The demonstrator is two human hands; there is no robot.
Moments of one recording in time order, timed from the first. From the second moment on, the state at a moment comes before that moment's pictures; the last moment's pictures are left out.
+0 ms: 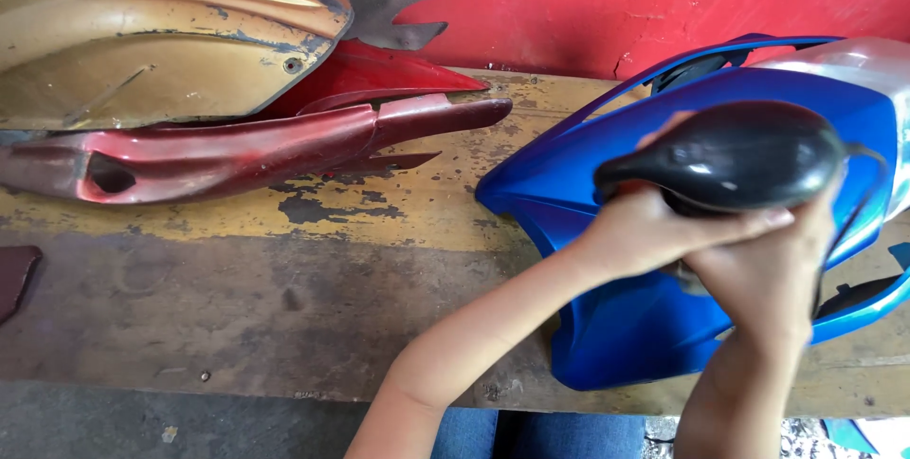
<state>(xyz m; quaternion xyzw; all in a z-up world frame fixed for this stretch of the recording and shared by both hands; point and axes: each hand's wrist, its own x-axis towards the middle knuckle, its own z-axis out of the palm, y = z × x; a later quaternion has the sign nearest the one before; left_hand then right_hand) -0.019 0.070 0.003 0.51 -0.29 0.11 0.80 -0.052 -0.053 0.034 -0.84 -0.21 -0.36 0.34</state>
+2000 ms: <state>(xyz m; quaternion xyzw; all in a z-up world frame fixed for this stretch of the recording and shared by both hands) -0.068 0.135 -0.026 0.59 -0.24 0.15 0.76 -0.073 0.002 -0.034 -0.82 -0.21 -0.34 0.42</state>
